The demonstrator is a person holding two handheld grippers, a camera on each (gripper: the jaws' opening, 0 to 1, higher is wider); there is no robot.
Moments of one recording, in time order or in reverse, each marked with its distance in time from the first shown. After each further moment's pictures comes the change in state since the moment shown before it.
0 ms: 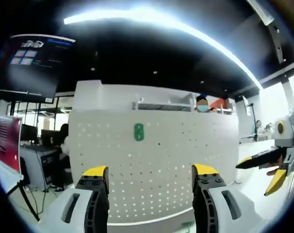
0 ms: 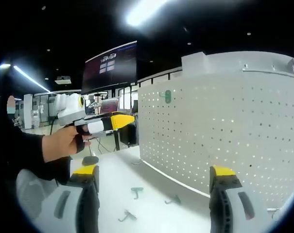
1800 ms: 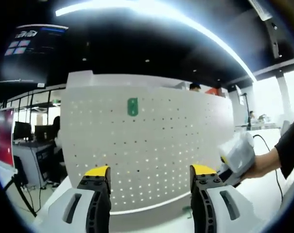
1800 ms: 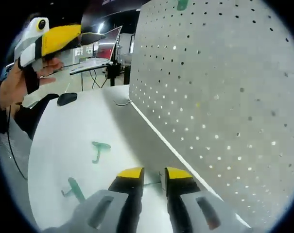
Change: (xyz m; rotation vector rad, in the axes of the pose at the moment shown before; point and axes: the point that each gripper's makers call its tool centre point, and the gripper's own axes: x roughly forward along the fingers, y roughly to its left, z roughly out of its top) left arm -0.001 -0.001 -0.040 0.020 0.096 -0.064; right arm 0.122 -0.050 -0.139 -0.229 0.502 0.072
